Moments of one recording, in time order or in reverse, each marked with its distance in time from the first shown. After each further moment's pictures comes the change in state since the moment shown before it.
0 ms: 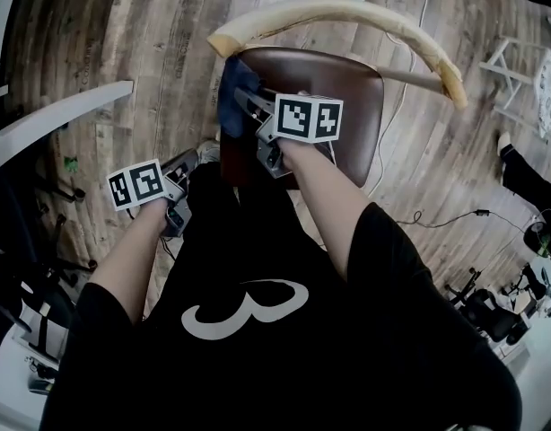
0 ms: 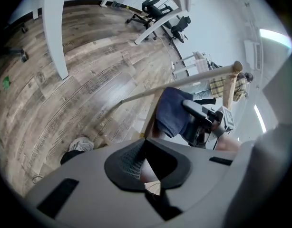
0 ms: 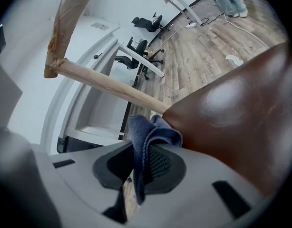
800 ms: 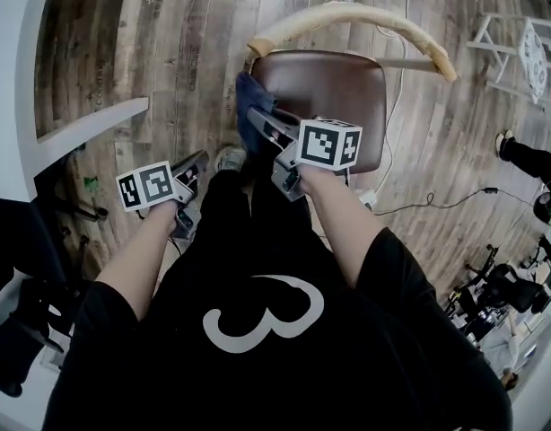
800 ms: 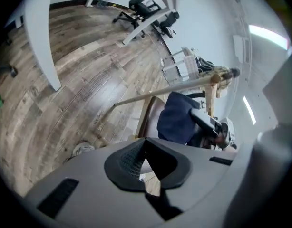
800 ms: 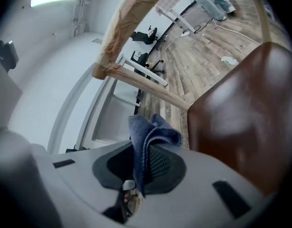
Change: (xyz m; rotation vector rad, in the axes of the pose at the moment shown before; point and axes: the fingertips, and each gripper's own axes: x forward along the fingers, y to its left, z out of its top) left arm -0.061 -0.012 0.028 0.111 0.065 -0.085; right arm -0.032 0.088 -0.016 0.084 -0.147 0.040
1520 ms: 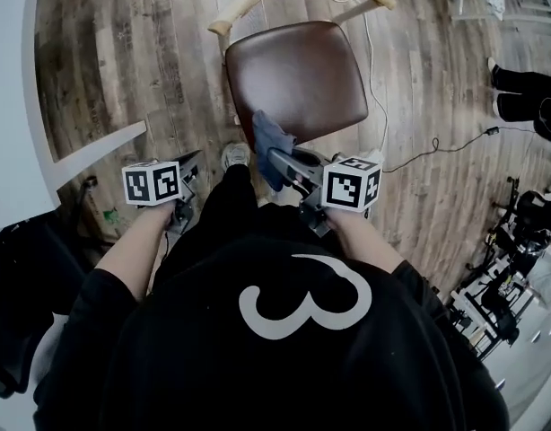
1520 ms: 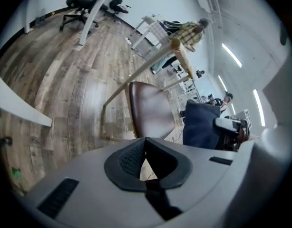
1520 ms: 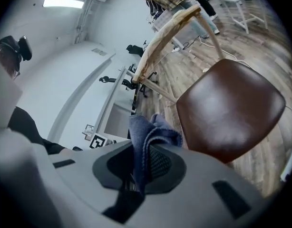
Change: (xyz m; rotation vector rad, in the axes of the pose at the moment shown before) left arm -0.034 -0.026 -0.021 0.491 0.258 0.013; right arm -0.124 0.068 -0.095 0.030 -0.148 -0.108
